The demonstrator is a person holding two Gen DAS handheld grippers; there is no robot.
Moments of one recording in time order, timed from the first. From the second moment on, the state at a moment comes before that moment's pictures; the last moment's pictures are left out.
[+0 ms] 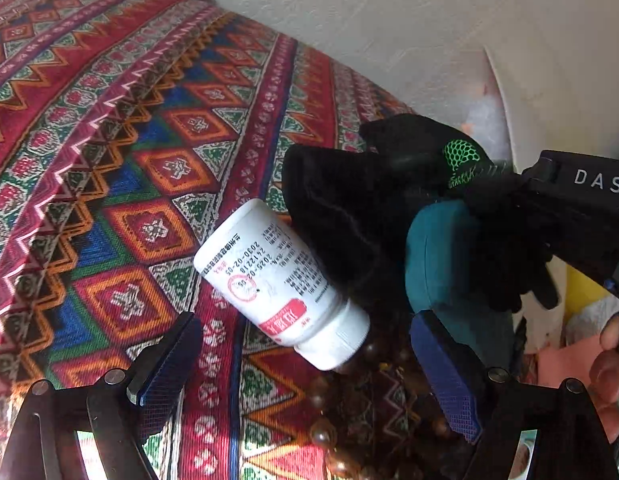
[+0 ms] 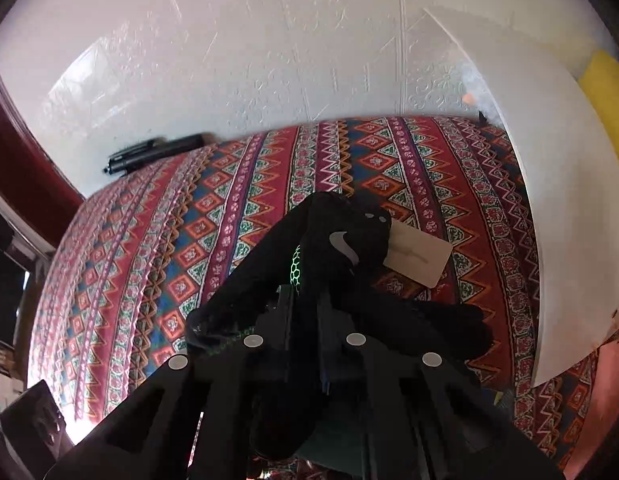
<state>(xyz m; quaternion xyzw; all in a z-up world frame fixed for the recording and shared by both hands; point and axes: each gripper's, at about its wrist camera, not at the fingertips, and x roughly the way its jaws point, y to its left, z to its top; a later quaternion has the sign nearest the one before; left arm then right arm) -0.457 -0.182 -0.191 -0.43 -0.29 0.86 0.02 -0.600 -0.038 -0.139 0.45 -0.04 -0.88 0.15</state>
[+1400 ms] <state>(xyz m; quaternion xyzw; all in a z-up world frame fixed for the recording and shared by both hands) -0.136 0.011 0.080 -0.20 -0.11 0.96 0.14 -0.097 0.263 0.119 0.02 -0.18 -0.95 0.25</state>
